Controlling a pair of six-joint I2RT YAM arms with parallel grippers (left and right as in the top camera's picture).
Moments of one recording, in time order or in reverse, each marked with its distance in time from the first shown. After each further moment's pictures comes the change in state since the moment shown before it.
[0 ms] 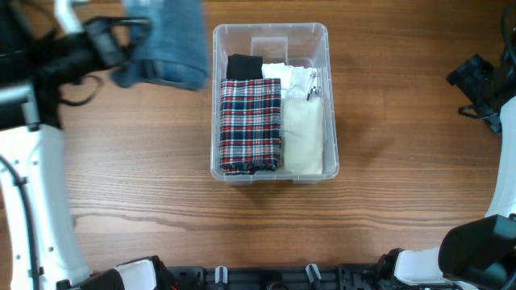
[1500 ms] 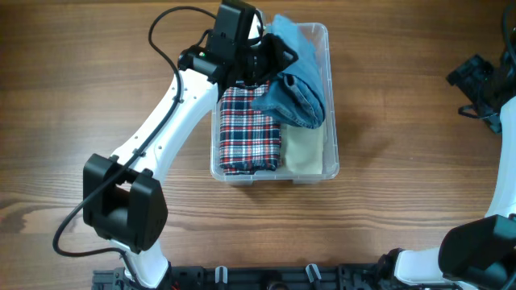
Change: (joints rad) left arm -0.644 0.441 0.000 0.199 -0.570 -0.518; right arm 0.000 0.000 0.000 0.000 0.000 0.000
